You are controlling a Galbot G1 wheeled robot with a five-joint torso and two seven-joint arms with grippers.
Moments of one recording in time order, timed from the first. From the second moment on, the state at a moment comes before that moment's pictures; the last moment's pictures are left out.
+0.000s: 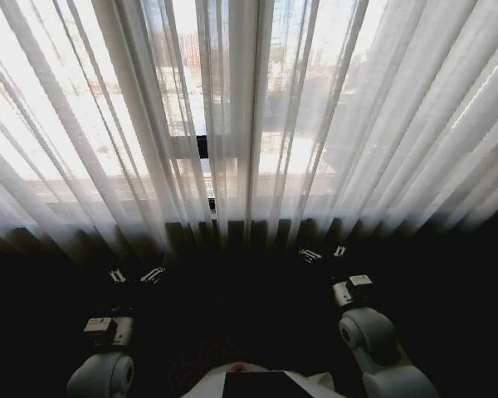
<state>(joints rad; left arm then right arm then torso) 1.77 -1.51 -0.78 -2.30 -0.18 -0.01 0.11 -1.55 1.23 0.57 2.21 0.26 -0.18 0.09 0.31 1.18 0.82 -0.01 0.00</state>
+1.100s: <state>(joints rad) 1.77 -1.52 -0.78 -2.30 -0.18 -0.03 0.11 -1.55 1.23 0.57 2.19 0.22 -0.15 0.10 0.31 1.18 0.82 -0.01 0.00</state>
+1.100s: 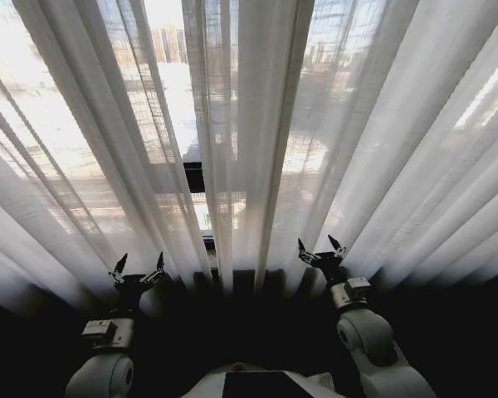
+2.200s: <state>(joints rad) 1.79 -1.53 -0.79 -2.31 -0.17 -0.03 0.11 -1.35 1.19 0.51 2.05 0.41 -0.24 0.15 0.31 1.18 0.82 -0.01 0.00</state>
